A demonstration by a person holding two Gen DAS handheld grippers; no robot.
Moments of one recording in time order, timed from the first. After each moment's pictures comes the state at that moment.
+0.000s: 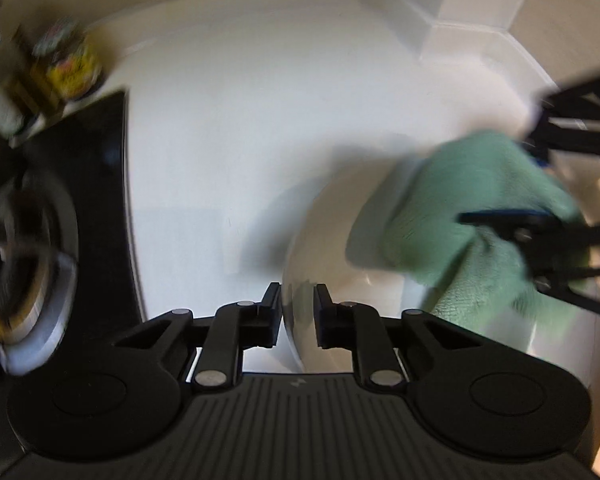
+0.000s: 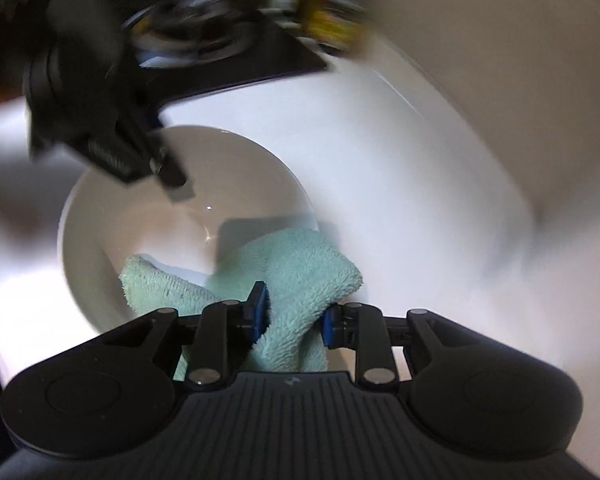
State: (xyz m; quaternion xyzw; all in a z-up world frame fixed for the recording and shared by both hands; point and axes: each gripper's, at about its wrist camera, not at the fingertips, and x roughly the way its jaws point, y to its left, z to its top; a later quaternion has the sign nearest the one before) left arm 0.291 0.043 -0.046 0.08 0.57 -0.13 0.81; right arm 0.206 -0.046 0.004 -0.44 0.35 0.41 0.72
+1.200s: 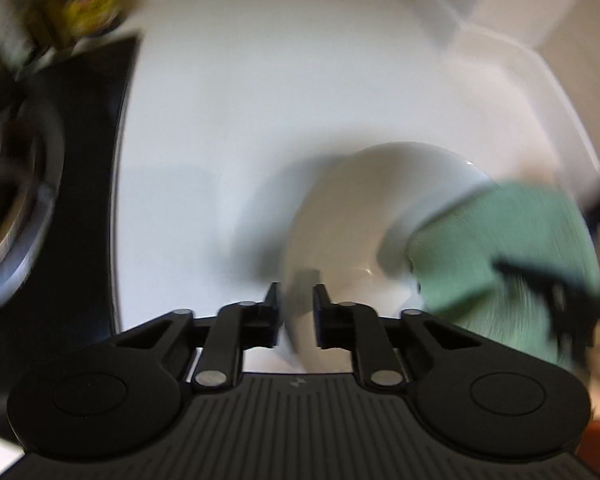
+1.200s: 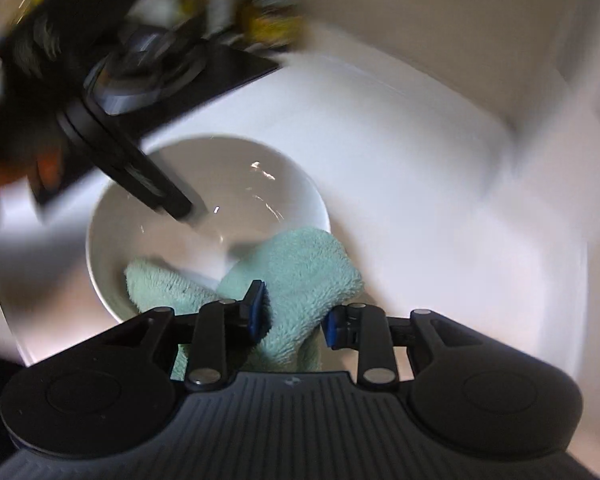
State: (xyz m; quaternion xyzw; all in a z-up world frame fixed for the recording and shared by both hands) left arm 0.285 0.056 -0.057 0.04 0.58 -0.11 0.80; right arm 0.187 -0.086 -0.004 -0.33 0.40 0.35 0.78
